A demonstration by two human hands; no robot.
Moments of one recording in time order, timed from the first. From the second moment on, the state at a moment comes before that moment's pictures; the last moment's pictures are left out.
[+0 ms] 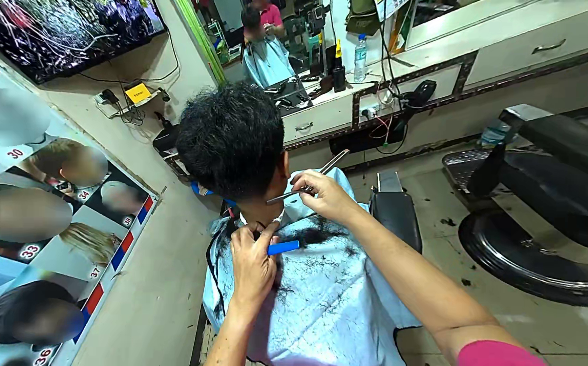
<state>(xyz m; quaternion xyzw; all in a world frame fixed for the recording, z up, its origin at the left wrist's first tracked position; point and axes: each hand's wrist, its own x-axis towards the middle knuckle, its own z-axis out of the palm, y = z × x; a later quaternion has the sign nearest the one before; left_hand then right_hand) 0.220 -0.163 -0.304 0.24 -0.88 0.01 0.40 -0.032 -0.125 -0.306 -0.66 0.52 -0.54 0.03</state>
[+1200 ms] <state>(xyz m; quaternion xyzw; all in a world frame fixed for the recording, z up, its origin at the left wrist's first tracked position) 0.273 -0.307 -0.315 -0.09 -0.90 -0.24 0.34 0.150 -0.078 -0.217 -0.47 0.81 -0.25 -0.25</state>
